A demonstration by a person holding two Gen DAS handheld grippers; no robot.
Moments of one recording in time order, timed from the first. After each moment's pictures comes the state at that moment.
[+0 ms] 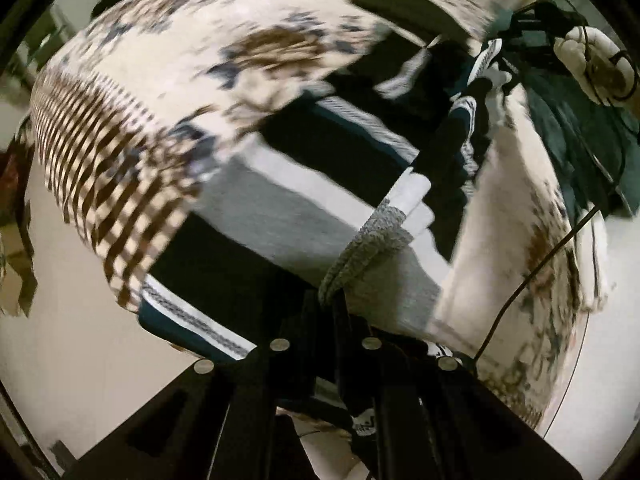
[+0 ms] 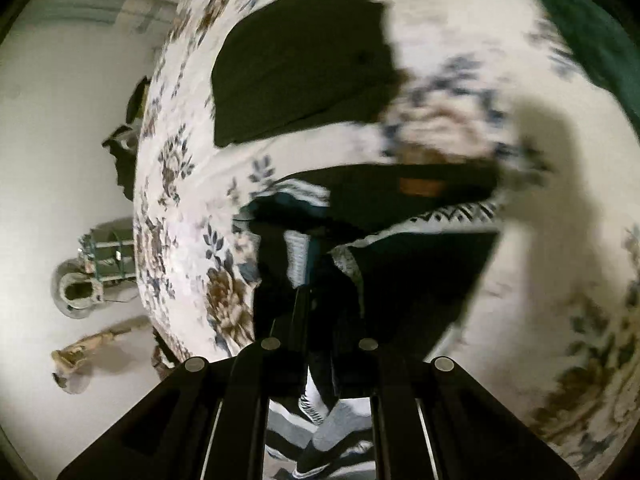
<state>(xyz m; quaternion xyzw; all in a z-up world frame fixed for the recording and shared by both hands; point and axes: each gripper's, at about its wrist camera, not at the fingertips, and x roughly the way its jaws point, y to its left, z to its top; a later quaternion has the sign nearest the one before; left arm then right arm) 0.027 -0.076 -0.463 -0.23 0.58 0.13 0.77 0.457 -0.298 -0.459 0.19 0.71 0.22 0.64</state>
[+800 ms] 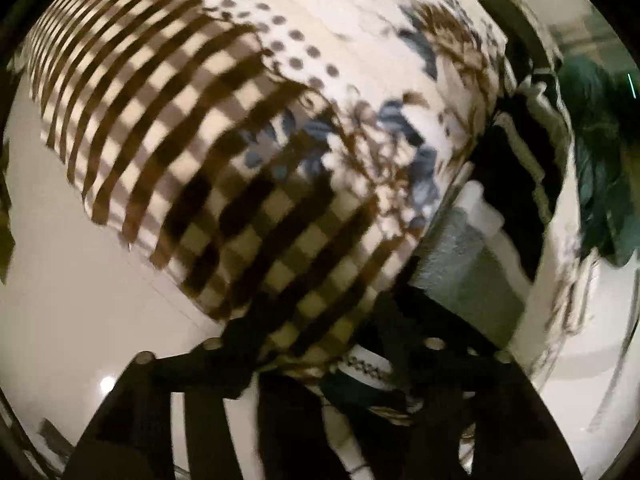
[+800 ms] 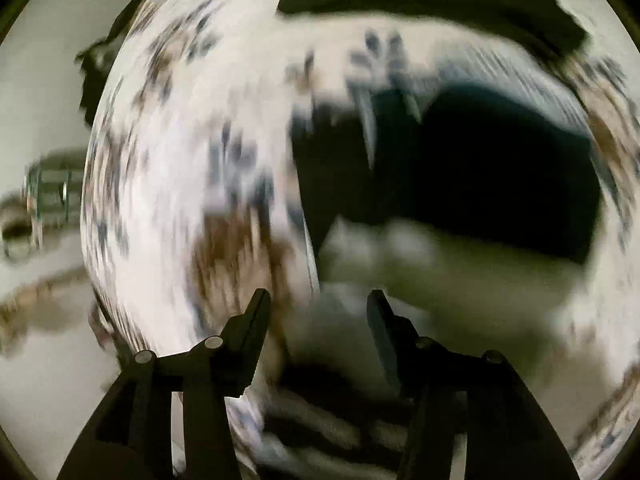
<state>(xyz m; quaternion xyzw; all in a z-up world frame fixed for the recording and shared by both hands) -0.013 0.125 -0.526 -0.34 0.63 0.09 0.69 0.354 -0.109 -0.509 0.05 0.74 0.22 0.63</state>
